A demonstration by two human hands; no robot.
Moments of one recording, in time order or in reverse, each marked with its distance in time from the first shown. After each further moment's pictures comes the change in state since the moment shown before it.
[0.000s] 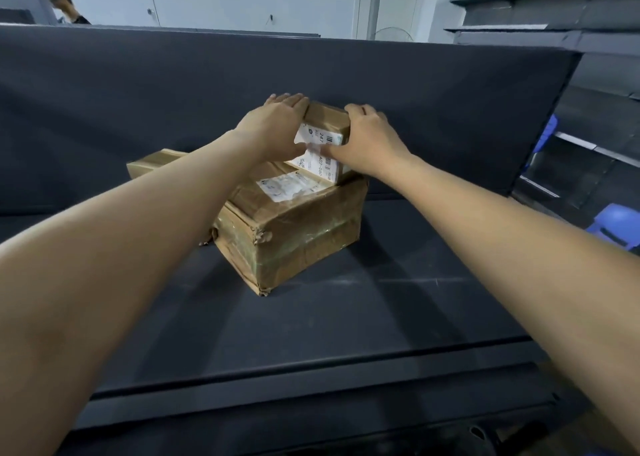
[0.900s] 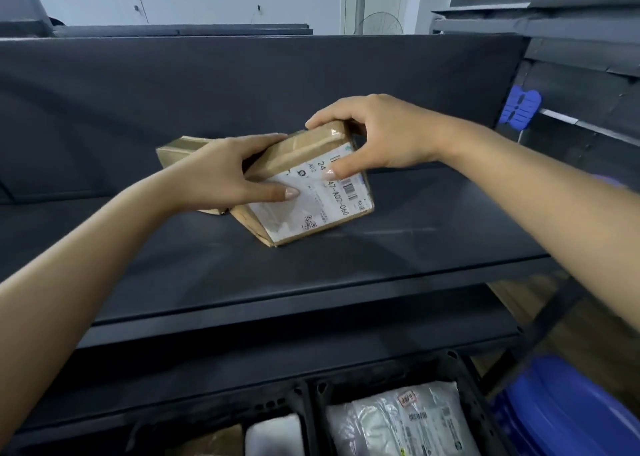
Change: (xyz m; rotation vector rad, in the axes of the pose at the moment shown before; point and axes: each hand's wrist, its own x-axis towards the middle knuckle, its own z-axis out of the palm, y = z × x) left_hand -0.197 0.035 -0.097 -0.606 -0.159 -0.039; right_hand -0.142 -0.053 -0.126 0.219 -0.356 -0.337
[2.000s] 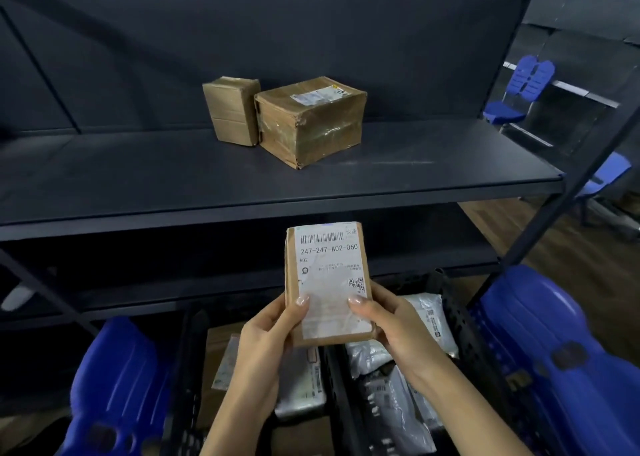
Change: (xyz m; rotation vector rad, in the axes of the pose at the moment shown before) left_hand -0.295 0.062 0.177 -1.406 0.257 -0.641; right_hand -0.257 -0.120 0.244 1.245 0.151 0.580
